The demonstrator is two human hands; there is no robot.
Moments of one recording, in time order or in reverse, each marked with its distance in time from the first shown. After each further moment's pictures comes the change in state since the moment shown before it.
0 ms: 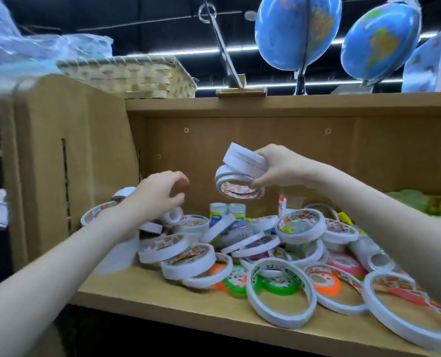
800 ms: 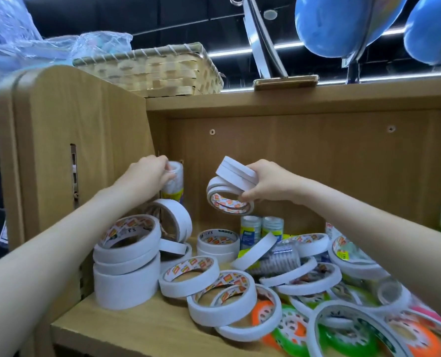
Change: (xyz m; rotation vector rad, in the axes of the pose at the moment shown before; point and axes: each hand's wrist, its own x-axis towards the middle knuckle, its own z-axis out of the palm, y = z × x) left_hand 0.059 -0.087 -0.010 0.256 0.027 -0.221; right_hand 0.092 -0.004 0.069 0.193 -0.014 -0.043
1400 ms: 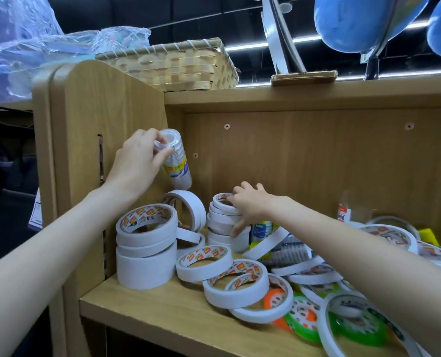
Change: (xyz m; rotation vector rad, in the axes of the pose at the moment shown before) left_hand -0.040 -0.010 -0.029 -0.242 0.445 -0.010; right_hand 0.026 -0.005 0.069 -0.740 -0.338 -0.065
